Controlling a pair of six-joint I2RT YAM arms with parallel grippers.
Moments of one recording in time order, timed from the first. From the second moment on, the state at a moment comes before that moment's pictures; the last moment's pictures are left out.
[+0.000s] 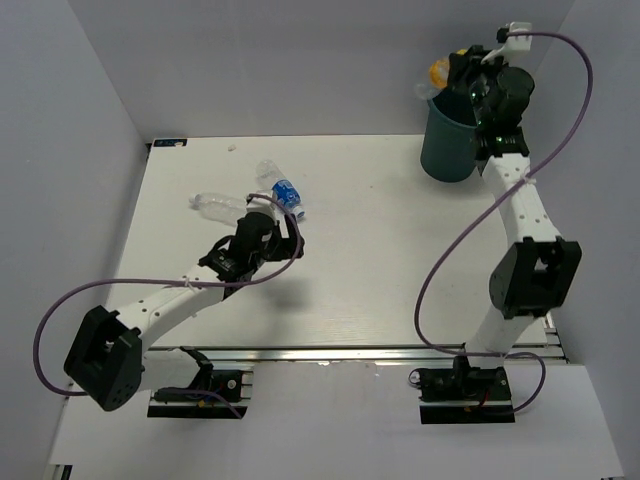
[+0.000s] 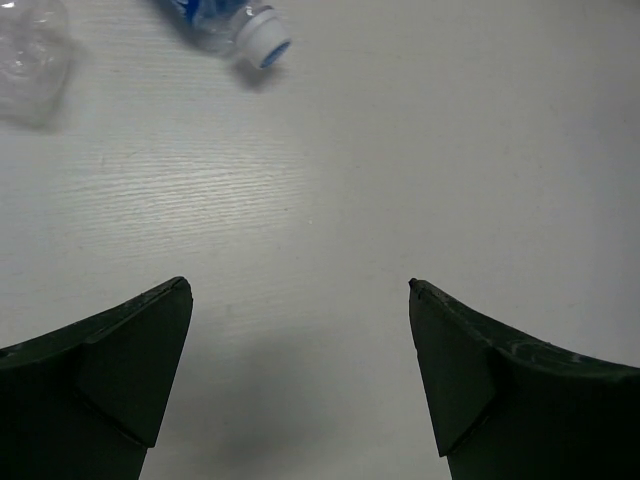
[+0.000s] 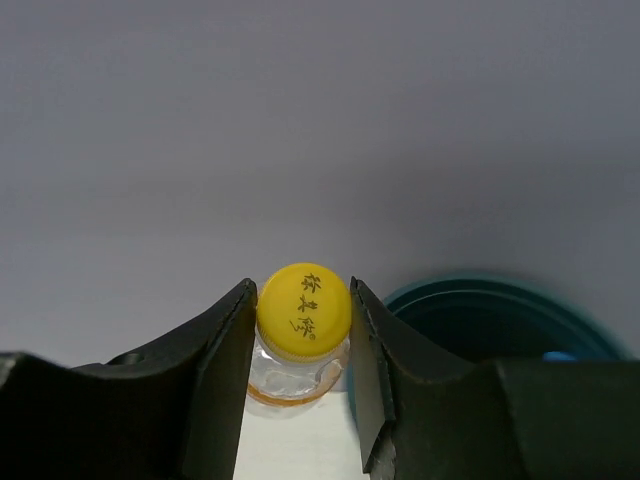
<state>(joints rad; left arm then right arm) -0.65 1.23 0.75 -0.07 -0.24 -0.50 0.07 1.72 1.70 0.27 -0.09 0.16</state>
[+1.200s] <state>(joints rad) -0.49 1.97 1.20 0.02 -0.25 -0.69 -0.06 1.70 1.44 0.45 -0.19 0.05</state>
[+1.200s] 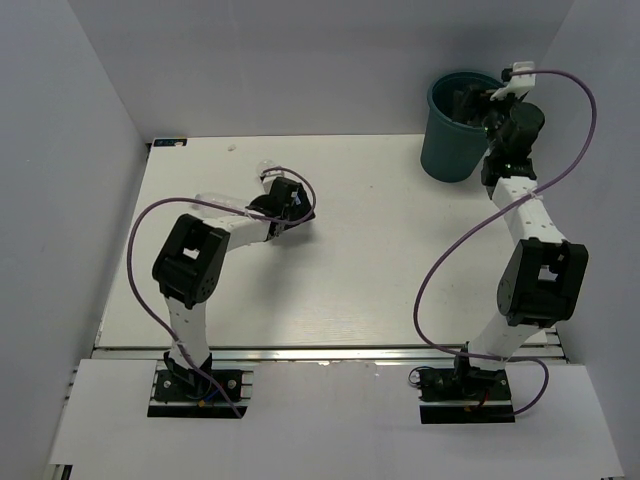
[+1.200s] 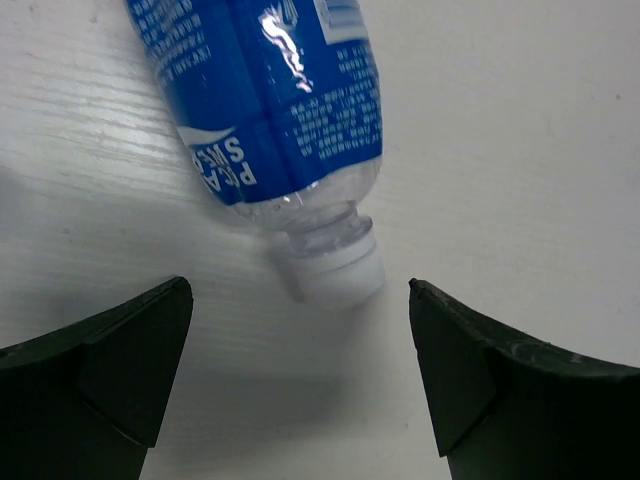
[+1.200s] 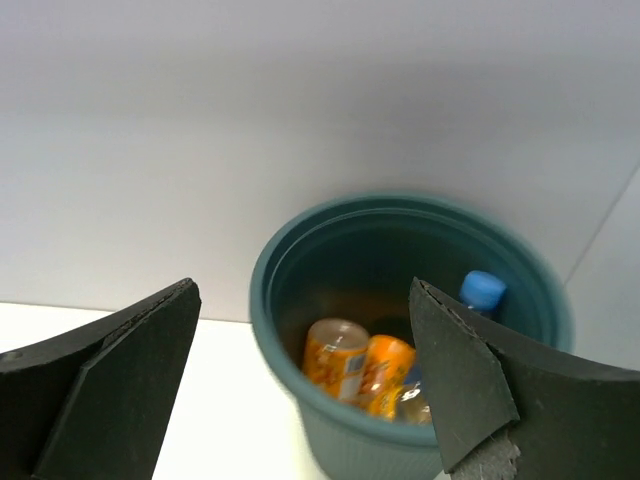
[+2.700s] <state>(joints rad) -0.72 1.26 0.78 0.33 0.07 -0.40 0.33 1.05 0.70 0.58 -0.50 0.46</state>
